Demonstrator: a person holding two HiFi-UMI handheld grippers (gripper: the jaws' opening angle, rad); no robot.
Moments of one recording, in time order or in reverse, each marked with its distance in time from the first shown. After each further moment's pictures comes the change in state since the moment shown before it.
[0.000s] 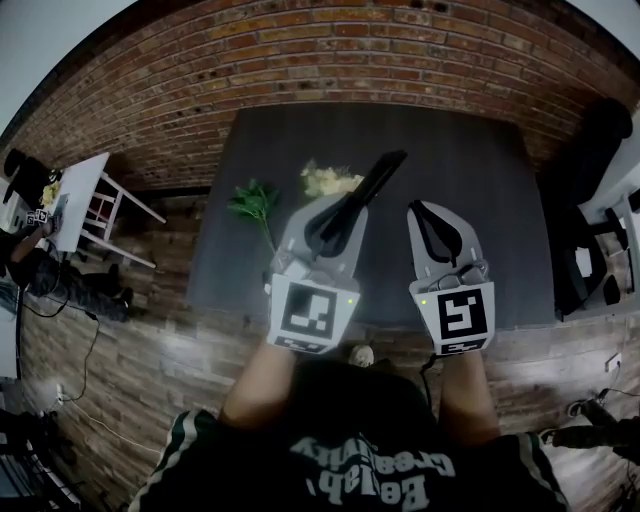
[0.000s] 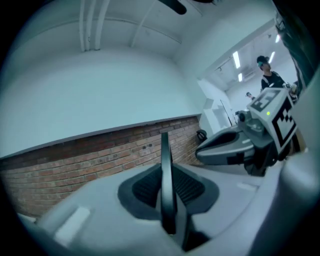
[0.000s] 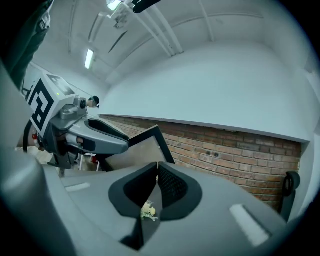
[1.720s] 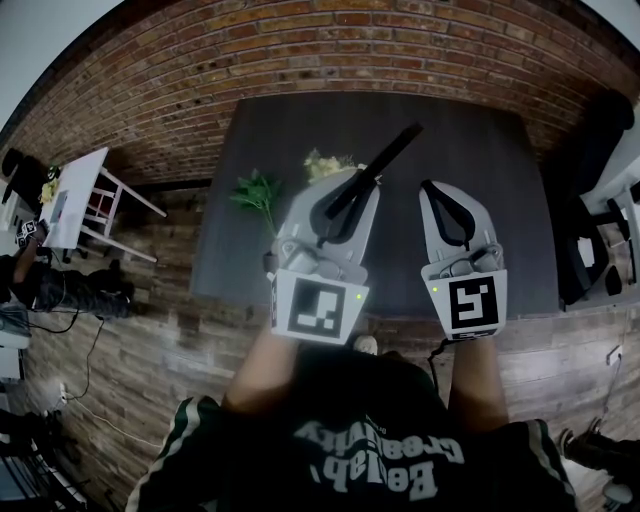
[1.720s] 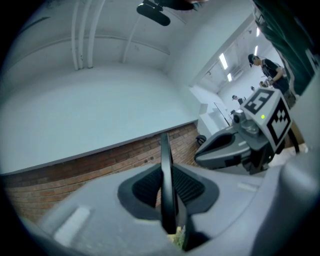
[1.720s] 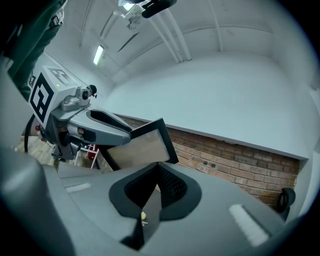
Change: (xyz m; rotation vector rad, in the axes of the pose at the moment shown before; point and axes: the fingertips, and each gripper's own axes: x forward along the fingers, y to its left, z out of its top) left arm -0.006 0.003 0.027 0.139 -0.131 0.015; right arm 0.001 -0.004 0.015 -0.108 -0.071 -0.027
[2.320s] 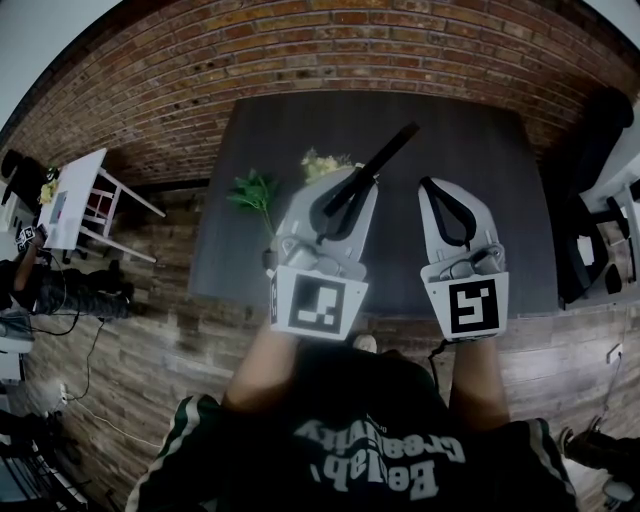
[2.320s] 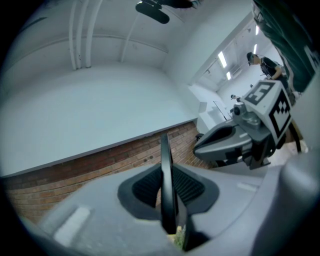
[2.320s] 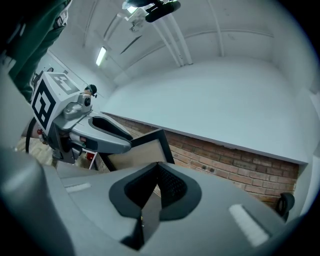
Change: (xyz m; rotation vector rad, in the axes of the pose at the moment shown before) left arm 0.004 -0.002 -0.007 -0.003 0.011 -0.004; right arm -0.002 -0.001 0.013 -0.033 -0.044 -0.005
